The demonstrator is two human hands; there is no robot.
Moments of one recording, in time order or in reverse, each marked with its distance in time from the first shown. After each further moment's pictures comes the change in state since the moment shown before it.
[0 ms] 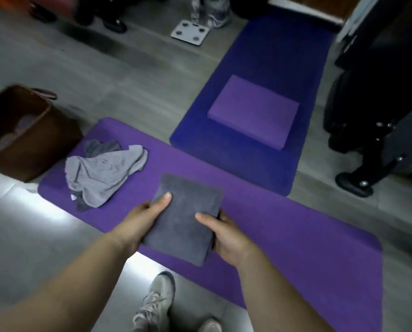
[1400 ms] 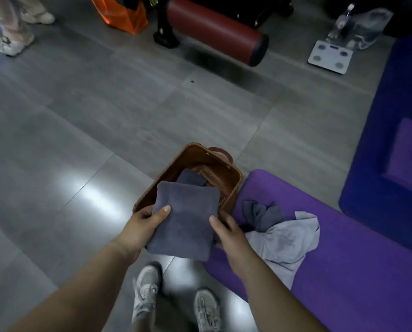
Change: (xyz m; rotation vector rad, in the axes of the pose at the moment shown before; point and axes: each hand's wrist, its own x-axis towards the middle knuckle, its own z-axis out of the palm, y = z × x) left_hand 0.169 0.250 -0.812 0.147 0.298 0.015; right_hand 0.471 0.010 0.720 -0.200 0.061 0.003
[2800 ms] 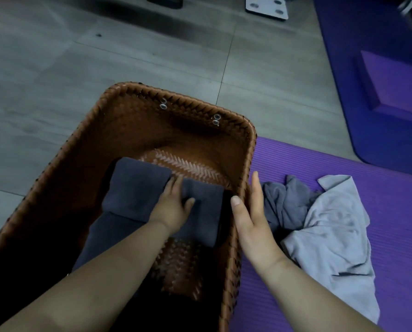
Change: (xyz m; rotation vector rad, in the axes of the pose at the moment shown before) left_hand 0.425 -0.233 0.122 0.896 -0.299 0.588; right_hand 0.299 0.195 -0.054 -0.180 0.474 -0.471
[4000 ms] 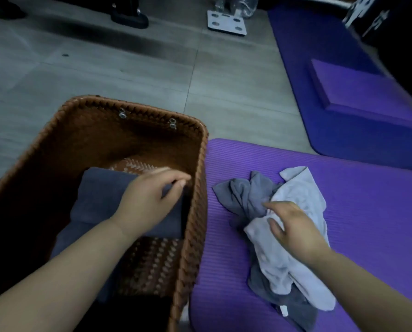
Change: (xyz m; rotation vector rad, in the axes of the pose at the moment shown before) left_hand -0.059 0.078 -0.047 -0.045 0.324 0.655; right_hand -0.029 0.036 -0.142 -1.061 0.155 -0.392
